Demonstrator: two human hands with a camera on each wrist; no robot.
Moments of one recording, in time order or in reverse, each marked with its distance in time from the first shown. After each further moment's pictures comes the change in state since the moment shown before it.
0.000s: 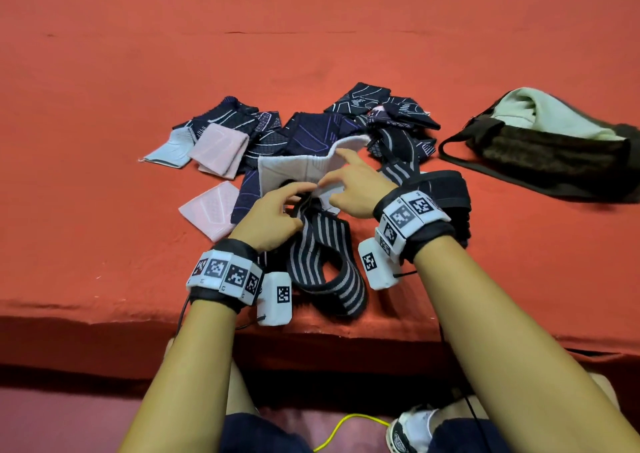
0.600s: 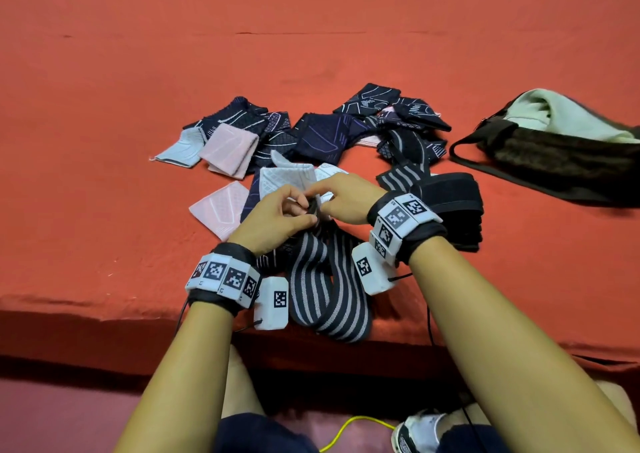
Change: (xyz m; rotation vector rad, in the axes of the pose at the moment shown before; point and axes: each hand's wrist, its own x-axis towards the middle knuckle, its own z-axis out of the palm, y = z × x) left_hand 0.001 -0.018 -0.004 -0.218 0.062 -0.057; right_hand 0.014 -0.021 0.012 0.020 -0.102 -0.137
